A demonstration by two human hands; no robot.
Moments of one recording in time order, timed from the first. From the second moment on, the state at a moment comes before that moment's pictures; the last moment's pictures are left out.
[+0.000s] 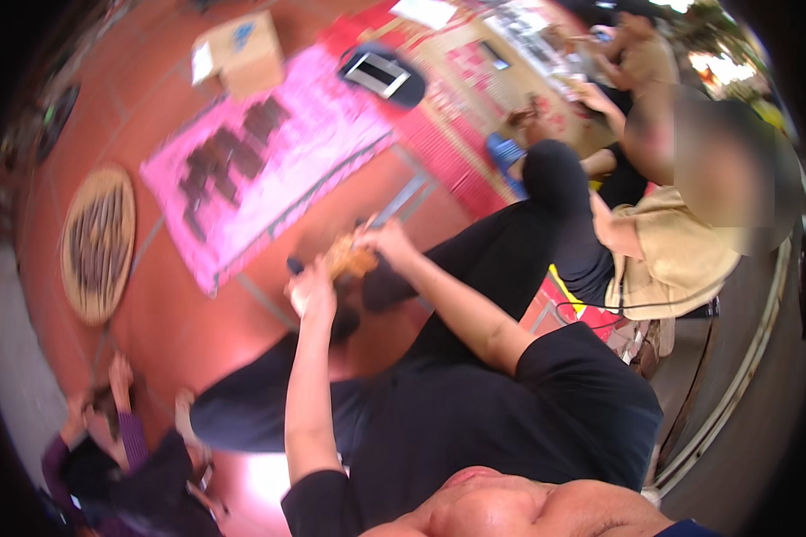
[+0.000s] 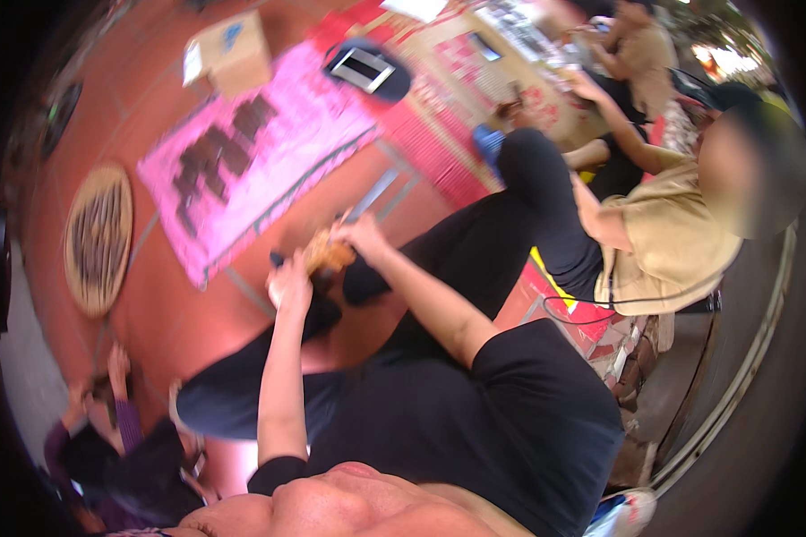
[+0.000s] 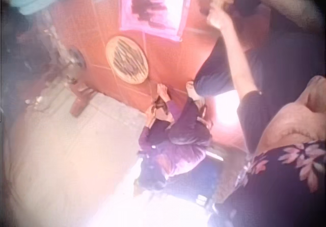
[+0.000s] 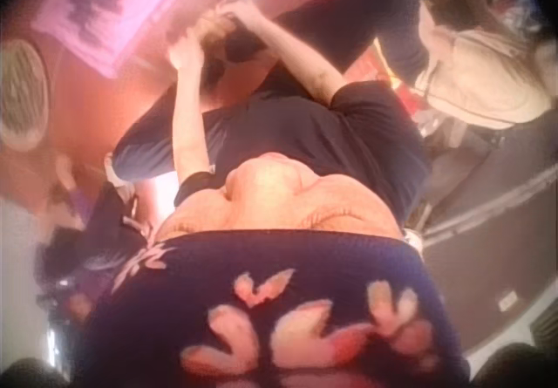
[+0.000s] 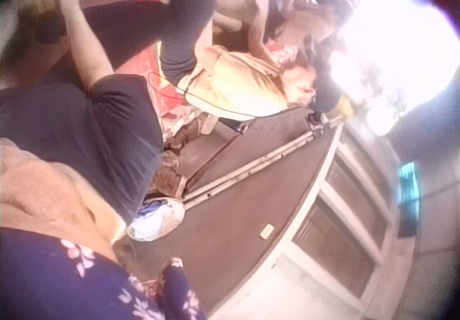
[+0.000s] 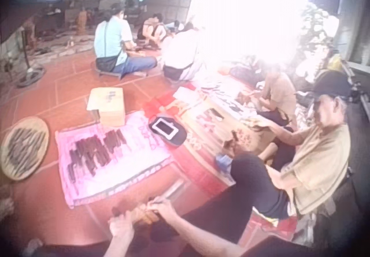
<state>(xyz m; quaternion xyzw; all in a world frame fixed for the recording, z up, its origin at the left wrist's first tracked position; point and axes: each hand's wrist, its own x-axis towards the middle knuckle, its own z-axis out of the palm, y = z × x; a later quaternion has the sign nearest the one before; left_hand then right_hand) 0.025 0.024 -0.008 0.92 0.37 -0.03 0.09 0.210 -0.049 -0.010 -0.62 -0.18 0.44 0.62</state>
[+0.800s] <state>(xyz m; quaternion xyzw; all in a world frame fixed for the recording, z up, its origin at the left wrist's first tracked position) 0.046 0.012 -0.001 0.88 0.45 -0.19 0.02 0.188 -0.045 -0.019 -0.61 -0.18 0.46 0.61</state>
